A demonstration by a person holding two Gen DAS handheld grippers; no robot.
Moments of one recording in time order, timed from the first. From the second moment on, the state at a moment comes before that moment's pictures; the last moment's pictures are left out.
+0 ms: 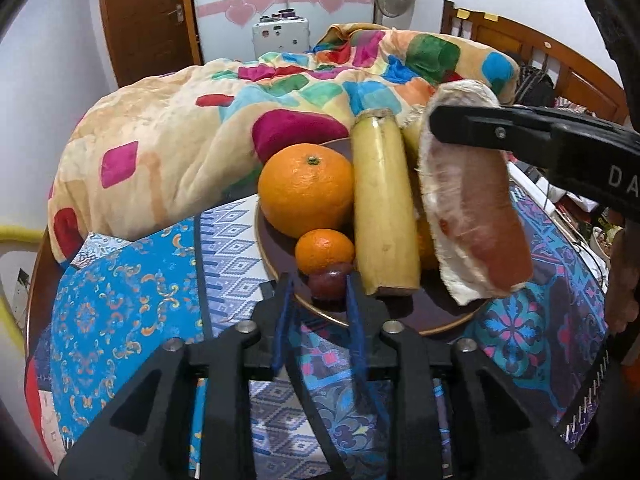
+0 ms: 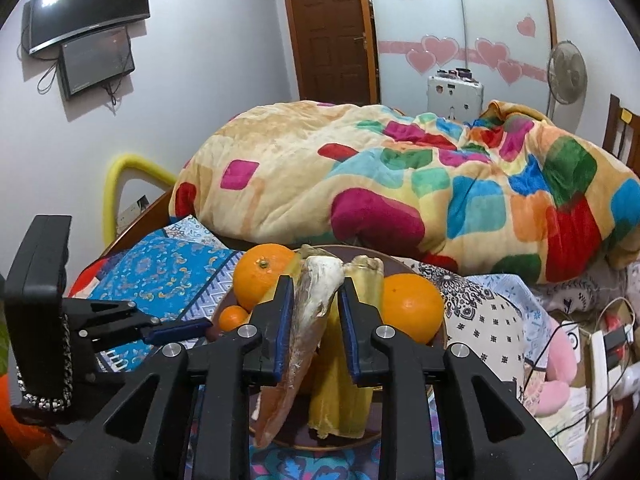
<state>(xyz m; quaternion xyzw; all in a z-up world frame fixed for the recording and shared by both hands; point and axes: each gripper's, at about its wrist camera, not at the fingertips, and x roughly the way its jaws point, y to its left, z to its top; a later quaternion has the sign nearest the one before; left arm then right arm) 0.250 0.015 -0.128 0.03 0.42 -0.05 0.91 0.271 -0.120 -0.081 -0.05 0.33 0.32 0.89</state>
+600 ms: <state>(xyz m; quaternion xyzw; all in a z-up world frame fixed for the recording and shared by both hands) 0.233 0.021 -0.114 0.02 0.40 -0.05 0.92 0.259 -0.131 -0.089 -0.07 0.34 0.30 0.89</state>
